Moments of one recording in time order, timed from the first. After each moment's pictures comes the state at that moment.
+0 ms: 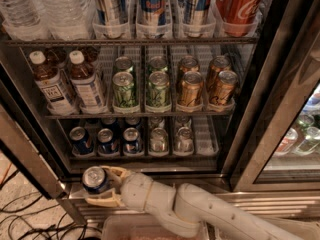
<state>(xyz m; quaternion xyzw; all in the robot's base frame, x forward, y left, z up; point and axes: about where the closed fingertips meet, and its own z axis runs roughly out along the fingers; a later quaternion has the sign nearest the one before) 0.457 0.155 0.681 -0.41 0.53 0.38 0.63</state>
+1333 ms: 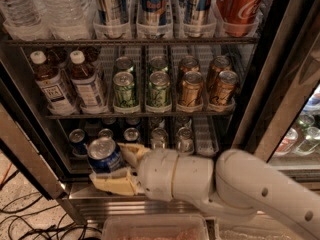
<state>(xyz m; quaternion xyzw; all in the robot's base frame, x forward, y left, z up) 0.396 0.097 0.831 -0.42 0.62 0.40 0.53</state>
